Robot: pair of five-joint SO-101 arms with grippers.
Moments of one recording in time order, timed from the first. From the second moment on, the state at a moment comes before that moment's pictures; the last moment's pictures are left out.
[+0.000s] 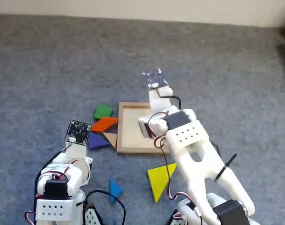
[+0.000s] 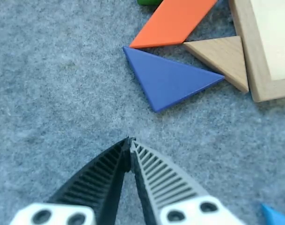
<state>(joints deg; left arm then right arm) -5.0 -101.3 96.0 73.4 -5.6 -31.5 -22.9 37.3 55.5 -1.5</state>
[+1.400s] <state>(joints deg) -5.0 -101.3 96.0 73.4 -5.6 -31.2 -2.5 30.1 47.4 -10.8</state>
